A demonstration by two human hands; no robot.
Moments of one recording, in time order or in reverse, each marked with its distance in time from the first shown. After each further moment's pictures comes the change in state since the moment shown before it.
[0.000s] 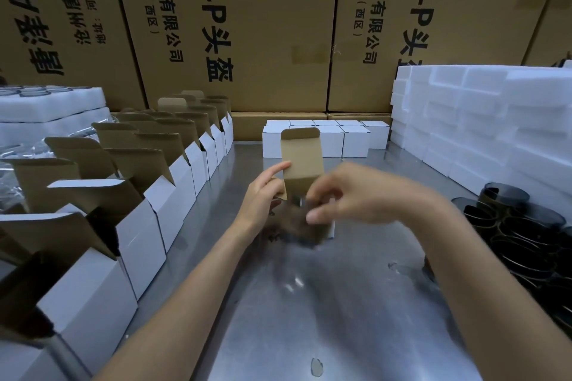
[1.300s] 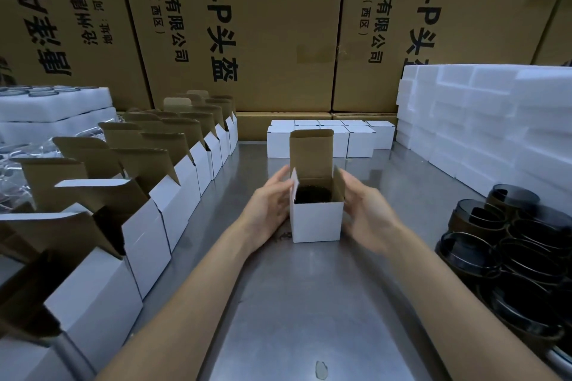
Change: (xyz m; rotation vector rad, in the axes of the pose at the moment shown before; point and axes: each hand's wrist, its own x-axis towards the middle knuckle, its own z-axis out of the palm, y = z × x) left_hand -0.008 -0.003 -0.002 -0.434 -0.187 -0.238; right_hand 0.047 0.071 0.068 1.458 0.387 0.201
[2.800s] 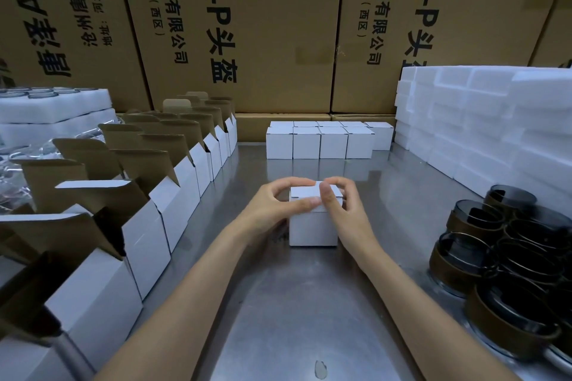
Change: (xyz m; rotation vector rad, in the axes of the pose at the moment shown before) left_hand -0.013 0.011 0.006 0.435 -0.040 0.093; right_hand -0.005 0.029 0.015 -0.435 0.148 -0.459
